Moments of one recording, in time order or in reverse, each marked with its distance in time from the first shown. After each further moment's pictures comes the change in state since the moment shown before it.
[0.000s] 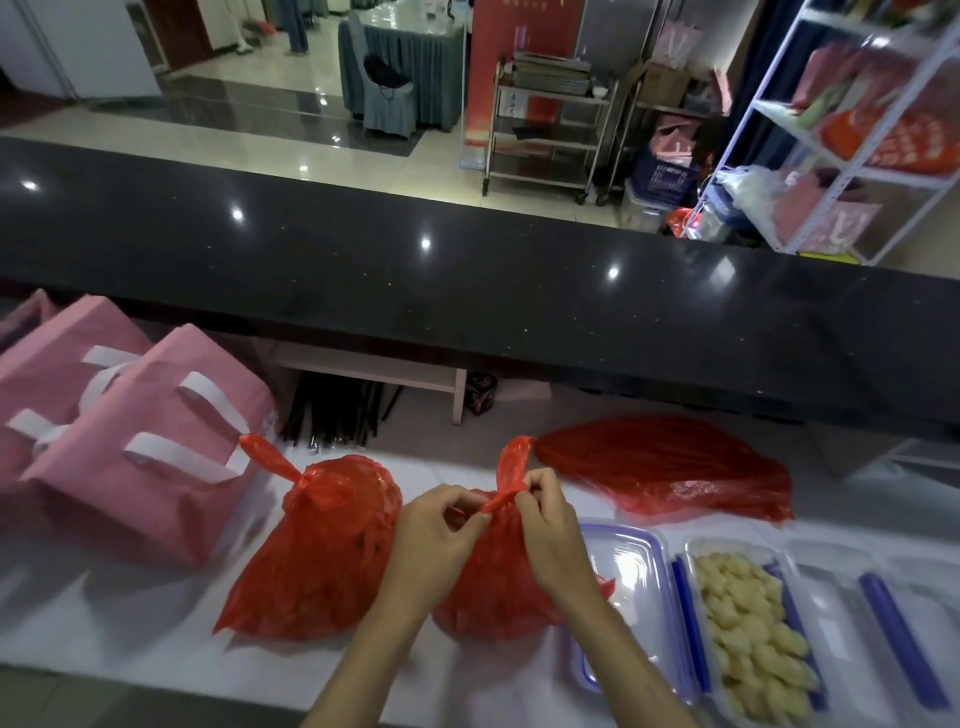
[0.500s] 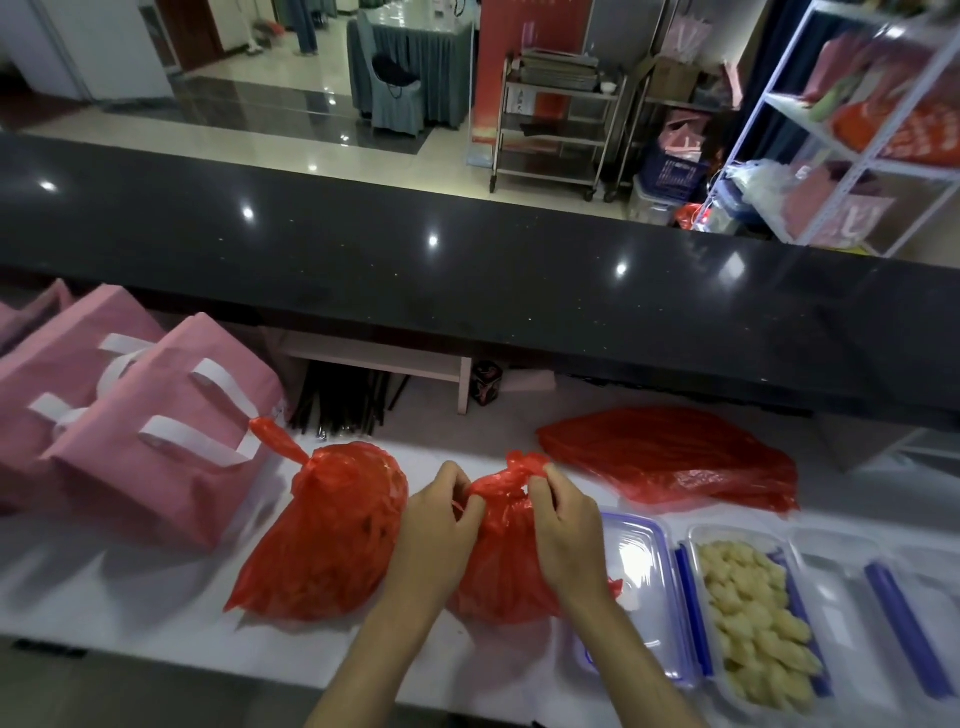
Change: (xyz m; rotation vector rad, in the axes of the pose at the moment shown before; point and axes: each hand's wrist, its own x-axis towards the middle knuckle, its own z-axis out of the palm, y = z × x) left_hand -0.014 0.005 0.004 0.136 0.099 -0.028; right_hand -0.012 0.010 -0.005 -0.115 0.145 -0.163
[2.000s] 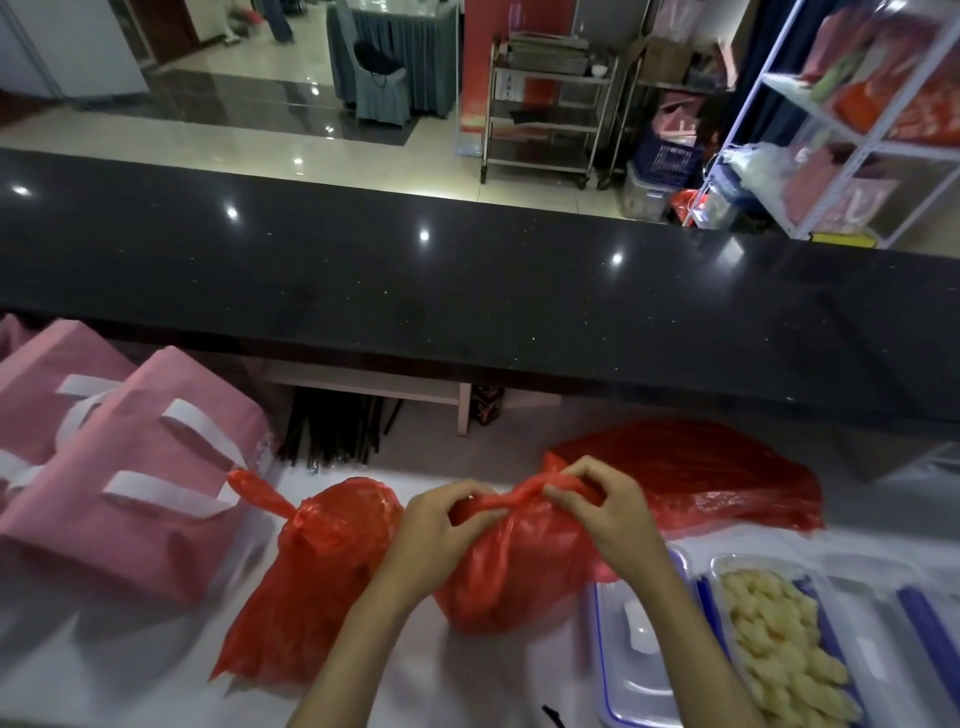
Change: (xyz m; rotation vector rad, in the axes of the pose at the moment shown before) left_hand 0.070 -0.024 -0.008 -0.066 -0.310 0.103; right_hand 0.076 0.016 -0.035 0.128 -0.208 -0.118
